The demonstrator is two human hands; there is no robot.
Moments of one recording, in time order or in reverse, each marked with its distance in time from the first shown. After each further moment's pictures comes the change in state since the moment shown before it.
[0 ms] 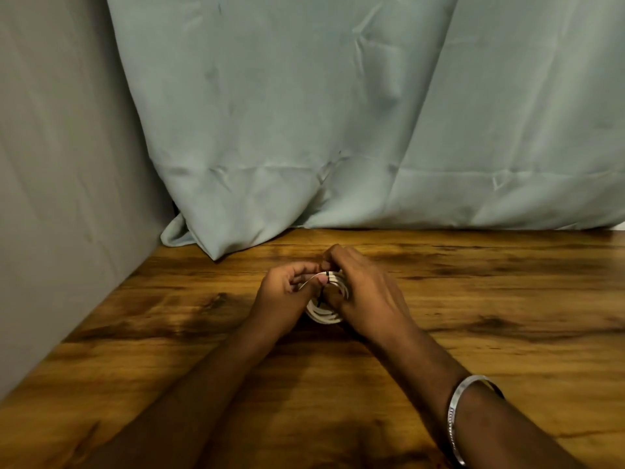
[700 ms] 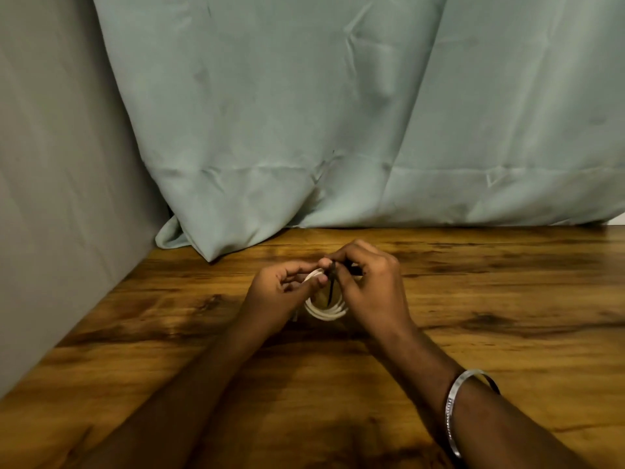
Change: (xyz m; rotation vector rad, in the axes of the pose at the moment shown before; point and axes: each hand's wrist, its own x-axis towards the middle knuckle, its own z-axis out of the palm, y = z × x) left_hand 0.001 0.001 -0.005 0.054 -0.064 0.096; right_hand 0.001 0.014 0.006 0.315 0.324 0.041
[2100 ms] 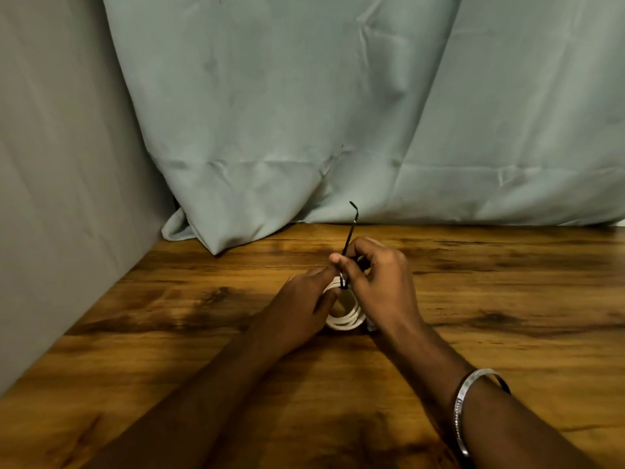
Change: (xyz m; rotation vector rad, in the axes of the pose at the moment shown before) left_hand -0.011 0.003 0.016 0.699 -0.164 0.266; right_hand 0.001 -0.001 0.002 -0.074 -0.020 0.111
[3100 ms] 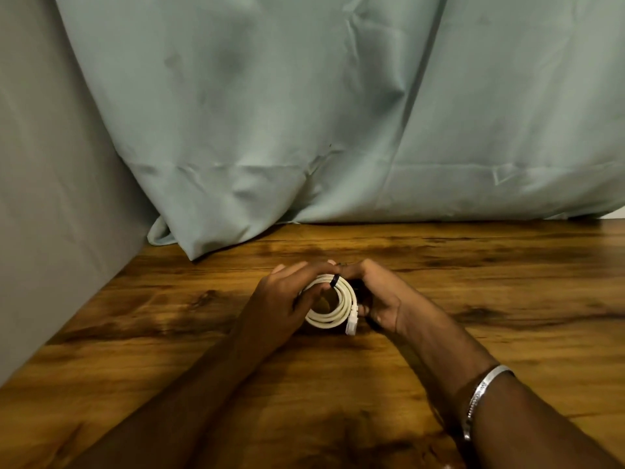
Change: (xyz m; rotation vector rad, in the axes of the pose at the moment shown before) left_hand -0.006 0.004 -0.011 0.037 0.178 0.183; right_hand 0.008 0.008 -0.015 0.831 -0.465 0.984
